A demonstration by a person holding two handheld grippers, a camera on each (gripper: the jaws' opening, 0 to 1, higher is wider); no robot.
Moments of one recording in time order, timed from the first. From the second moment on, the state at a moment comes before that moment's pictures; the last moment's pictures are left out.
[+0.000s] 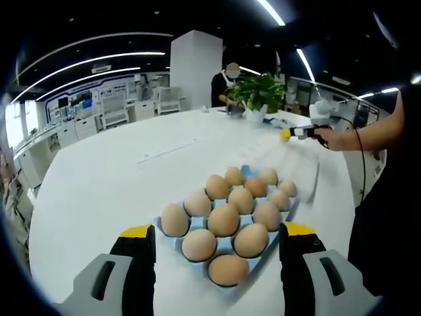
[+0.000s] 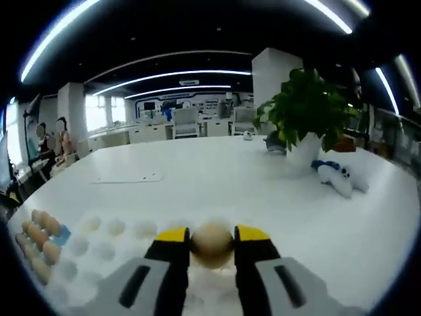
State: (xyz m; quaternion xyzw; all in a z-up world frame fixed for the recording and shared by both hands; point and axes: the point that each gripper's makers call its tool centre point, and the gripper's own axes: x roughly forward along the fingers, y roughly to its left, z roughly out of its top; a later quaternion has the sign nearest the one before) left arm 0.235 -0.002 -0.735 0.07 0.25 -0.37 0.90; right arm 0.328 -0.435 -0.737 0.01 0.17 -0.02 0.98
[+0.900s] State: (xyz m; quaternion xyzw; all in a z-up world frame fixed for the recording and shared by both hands) left arm 0.234 -0.003 -0.733 0.07 0.25 -0.37 0.89; right arm 0.336 -0.323 -0.726 0.03 0.17 0.12 0.98
